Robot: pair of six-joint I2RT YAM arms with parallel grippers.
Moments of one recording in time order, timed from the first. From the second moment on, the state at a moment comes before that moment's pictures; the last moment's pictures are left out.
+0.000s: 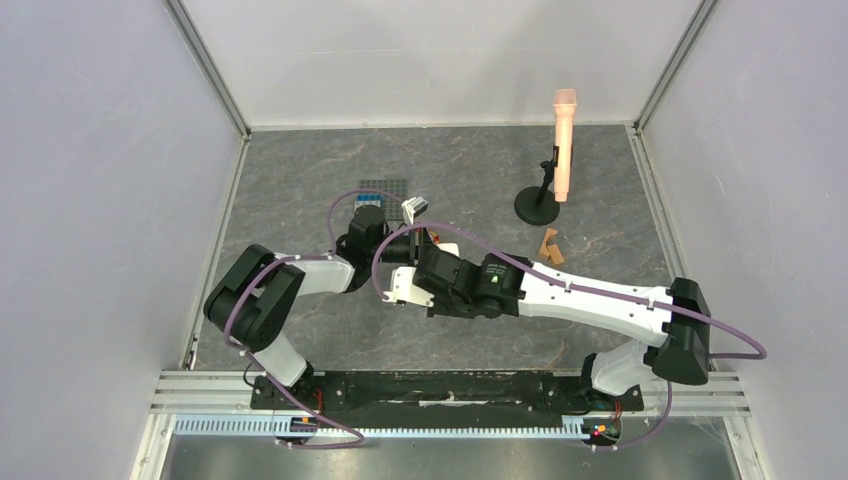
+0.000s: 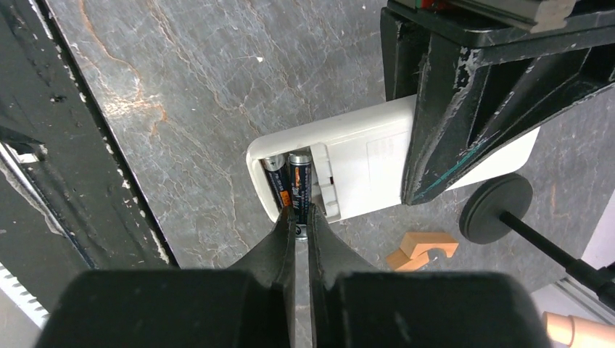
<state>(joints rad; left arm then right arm) -0.56 1.64 0.66 0.73 0.99 -1.15 1.21 1.46 1.29 -0.92 0.22 -0.32</state>
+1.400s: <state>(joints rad) -0.59 1.70 0.65 0.95 0.97 -1.31 1.24 1.36 1.26 -0.85 0.31 -0.29</state>
